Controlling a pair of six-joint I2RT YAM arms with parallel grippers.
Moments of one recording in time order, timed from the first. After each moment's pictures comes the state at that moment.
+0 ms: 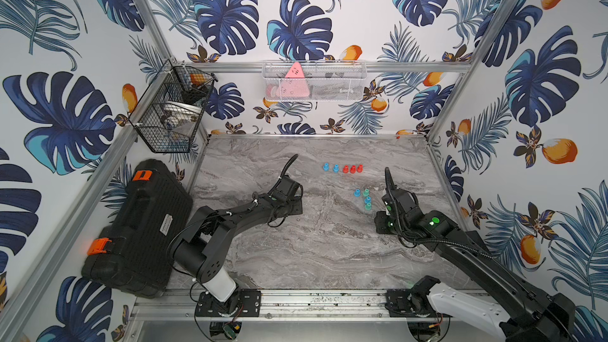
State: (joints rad) left arm -0.49 1.64 0.89 -0.25 -0.08 -0.60; right arm 0.60 0.99 0.84 -0.87 0.21 0.55
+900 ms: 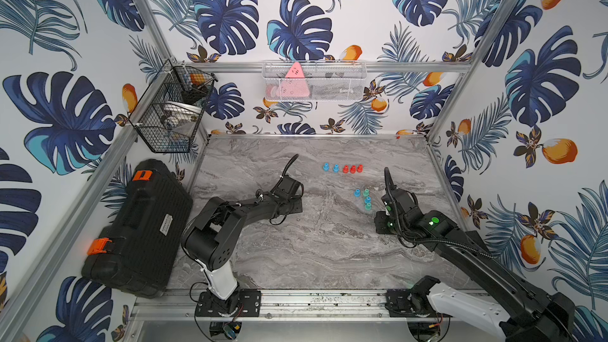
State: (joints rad) left arm -0.46 1.74 0.92 -0.19 -0.08 -0.60; right arm 0.61 0.99 0.84 -0.87 0.21 0.55
